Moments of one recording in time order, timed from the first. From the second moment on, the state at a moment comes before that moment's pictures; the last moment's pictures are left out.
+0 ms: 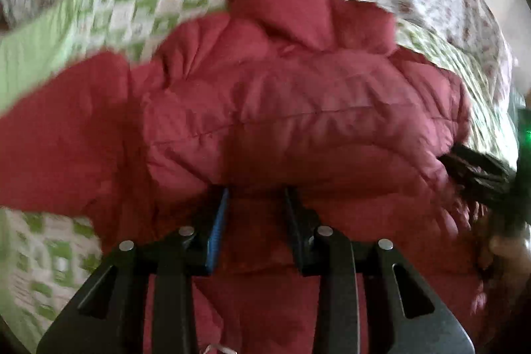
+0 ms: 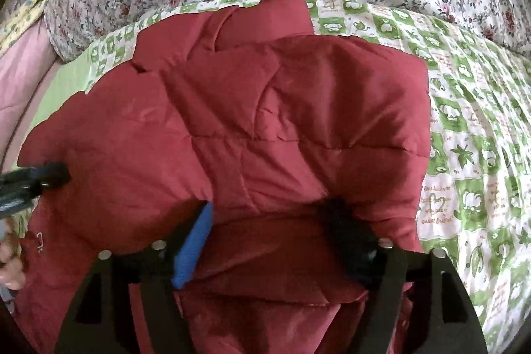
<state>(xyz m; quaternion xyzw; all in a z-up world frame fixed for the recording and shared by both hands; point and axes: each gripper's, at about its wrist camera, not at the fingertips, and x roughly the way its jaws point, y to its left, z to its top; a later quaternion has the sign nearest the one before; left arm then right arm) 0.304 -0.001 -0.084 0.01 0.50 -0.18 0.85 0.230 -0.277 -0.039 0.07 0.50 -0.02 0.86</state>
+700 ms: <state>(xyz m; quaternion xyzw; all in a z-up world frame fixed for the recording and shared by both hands) 0.290 0.019 -0.075 -0.05 0.50 -0.19 0.84 0.242 -0.253 -0.052 0.01 0.54 -0.03 0.84</state>
